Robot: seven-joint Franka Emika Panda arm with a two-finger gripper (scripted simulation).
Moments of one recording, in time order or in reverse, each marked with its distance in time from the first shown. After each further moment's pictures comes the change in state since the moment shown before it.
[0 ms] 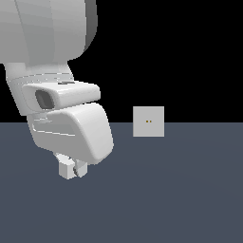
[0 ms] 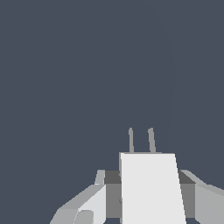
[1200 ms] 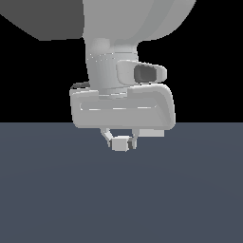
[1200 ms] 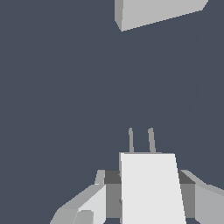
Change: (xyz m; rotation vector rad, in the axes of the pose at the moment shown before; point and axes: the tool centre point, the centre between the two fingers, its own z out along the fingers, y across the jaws) arm 0.085 0.058 -0.015 0.095 0.007 -0.285
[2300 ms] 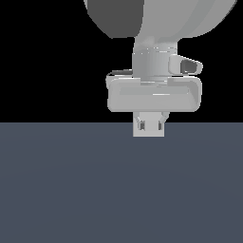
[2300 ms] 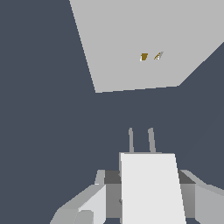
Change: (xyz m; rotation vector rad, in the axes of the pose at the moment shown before) arm 0.074 0.050 -0.012 0.085 -0.001 -0.248
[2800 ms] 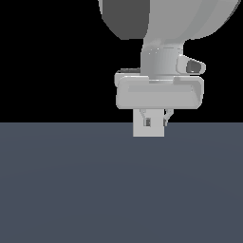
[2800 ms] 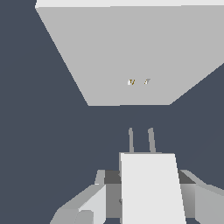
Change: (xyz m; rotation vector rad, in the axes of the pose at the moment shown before) arm 0.019 0.015 -0.003 0.024 -0.003 -0.071
